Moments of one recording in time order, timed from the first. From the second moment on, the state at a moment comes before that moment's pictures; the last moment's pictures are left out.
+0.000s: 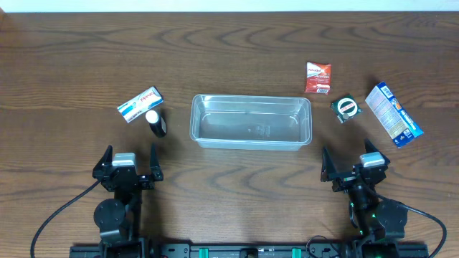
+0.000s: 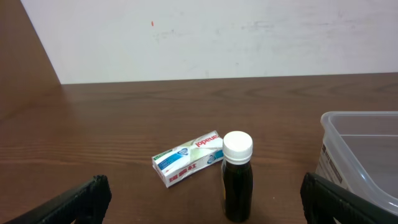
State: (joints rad) left arm 0.14 0.02 0.02 -0.11 0.09 0.06; right arm 0.02 0.02 0.01 -0.06 -0.16 -0.01
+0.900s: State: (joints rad) left arm 0.14 0.02 0.02 -0.11 0.09 0.06; right arm 0.02 0.02 0.01 -0.01 -0.08 -0.01
